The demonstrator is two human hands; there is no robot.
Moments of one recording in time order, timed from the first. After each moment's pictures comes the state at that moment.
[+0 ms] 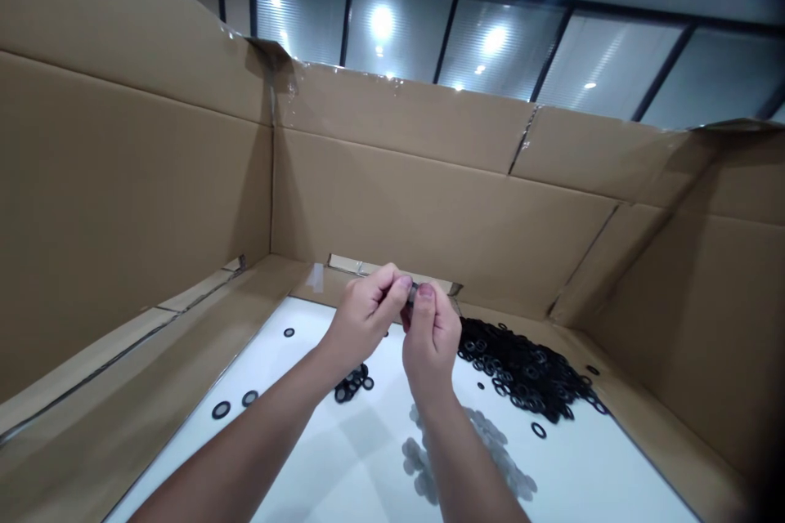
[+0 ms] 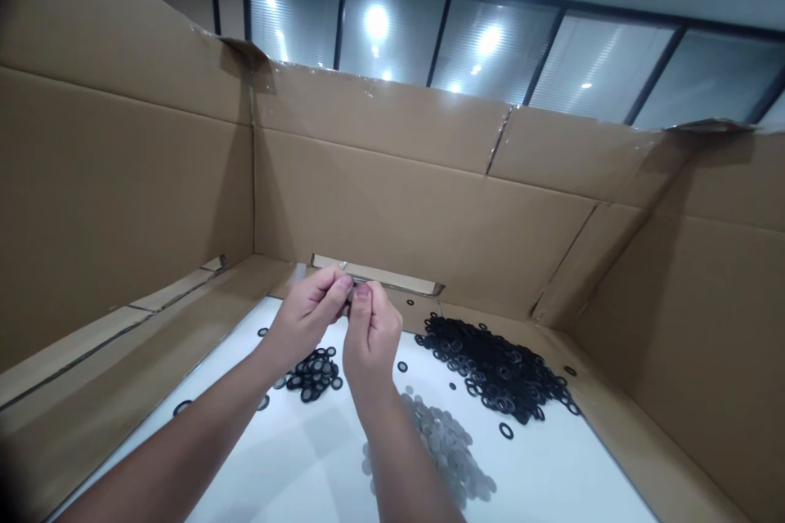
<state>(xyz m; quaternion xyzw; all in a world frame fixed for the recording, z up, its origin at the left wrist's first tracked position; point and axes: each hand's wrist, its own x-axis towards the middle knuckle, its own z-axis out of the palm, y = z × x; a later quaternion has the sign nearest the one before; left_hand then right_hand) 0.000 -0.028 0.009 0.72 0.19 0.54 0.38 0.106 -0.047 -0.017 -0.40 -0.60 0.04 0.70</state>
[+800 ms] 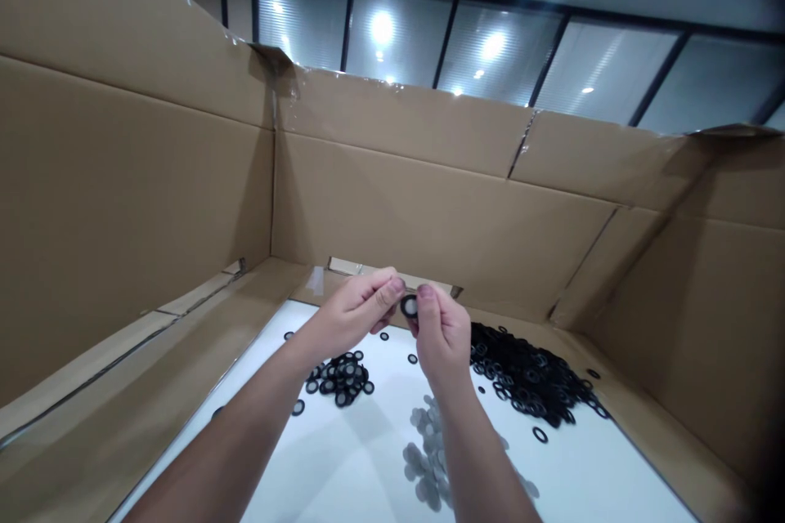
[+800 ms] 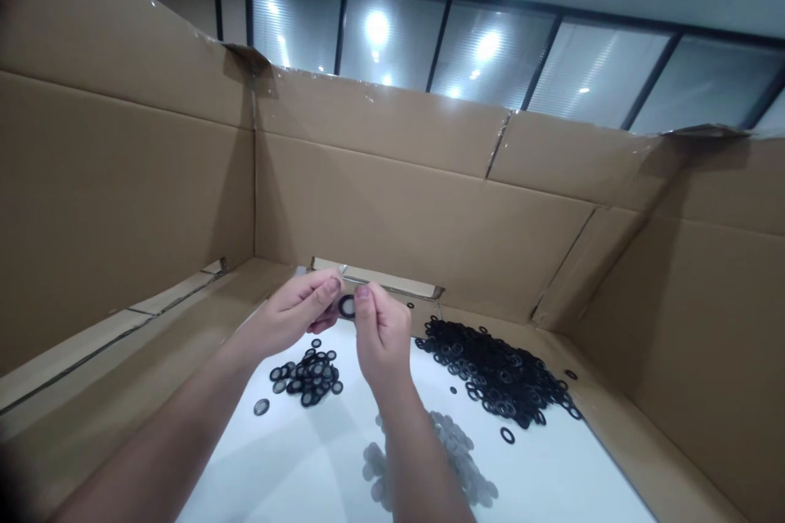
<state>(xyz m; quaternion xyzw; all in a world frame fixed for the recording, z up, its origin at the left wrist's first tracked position) -0.025 -0.016 0.020 0.79 0.14 0.42 0.43 0.125 -0.052 -0.007 -0.40 -0.66 0.07 0.64</state>
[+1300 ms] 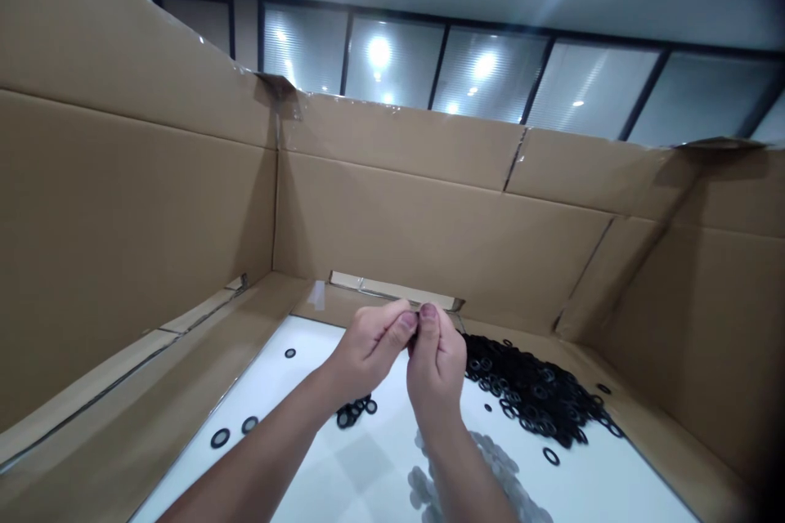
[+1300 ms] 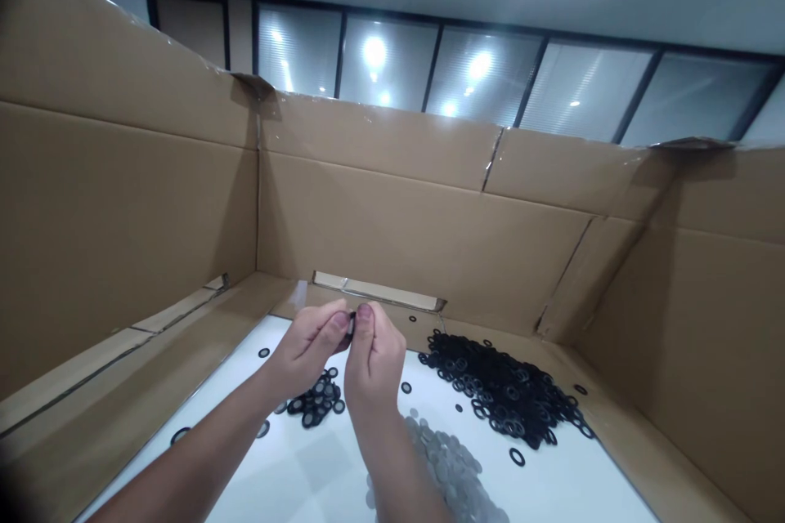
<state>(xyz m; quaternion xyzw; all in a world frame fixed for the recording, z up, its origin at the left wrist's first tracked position) -0.002 -0.024 0.003 0.77 0.11 0.50 0.38 0.104 -0.056 -0.018 -0.41 -0.59 0.00 0.70</state>
